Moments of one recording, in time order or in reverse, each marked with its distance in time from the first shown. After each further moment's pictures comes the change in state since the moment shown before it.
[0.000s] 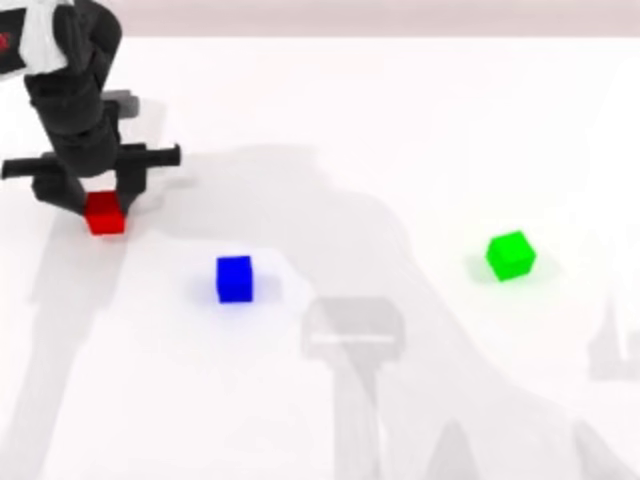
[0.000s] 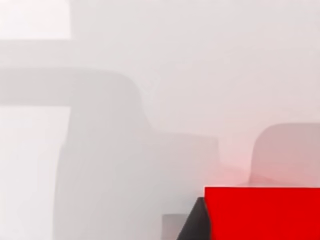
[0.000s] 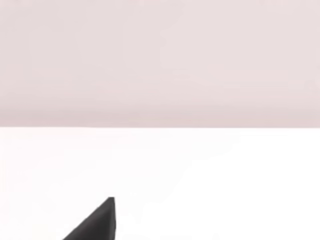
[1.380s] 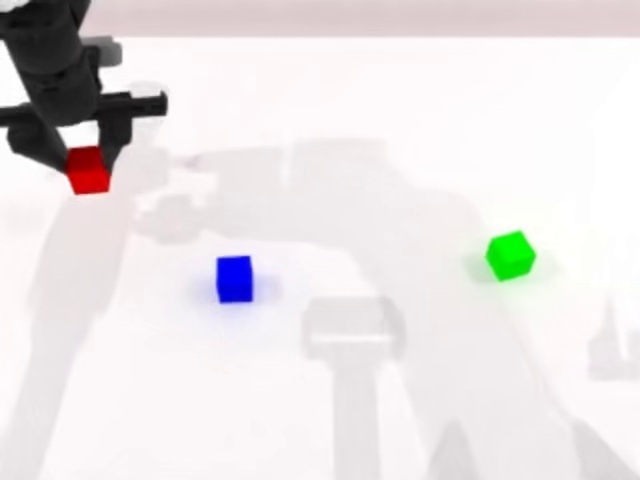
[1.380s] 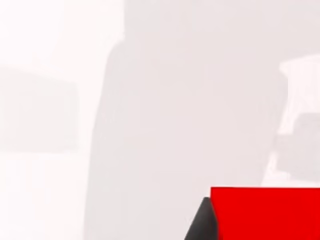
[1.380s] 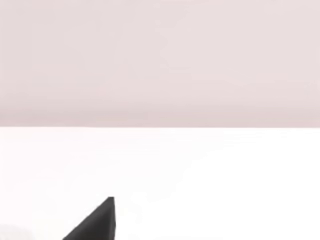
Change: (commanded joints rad) left arm 0.001 -0.104 0.177 -0.246 -0.009 -0.009; right arm 0.000 0.000 0.000 0.000 0.000 0.000
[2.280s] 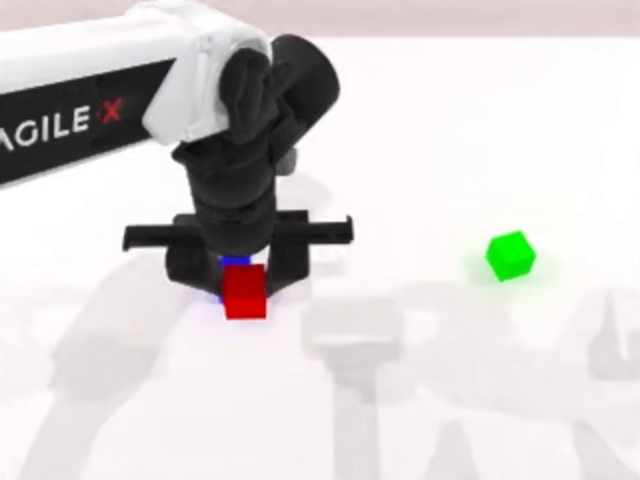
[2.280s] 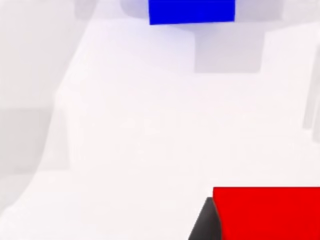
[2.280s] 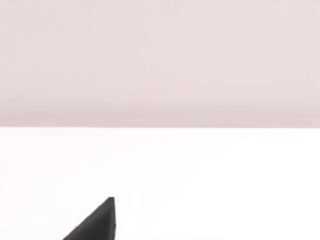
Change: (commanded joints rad) left arm -0.518 -0.390 -0.509 0.112 -0.024 -0.441; right arm 0.000 0.000 0.000 0.000 0.000 0.000
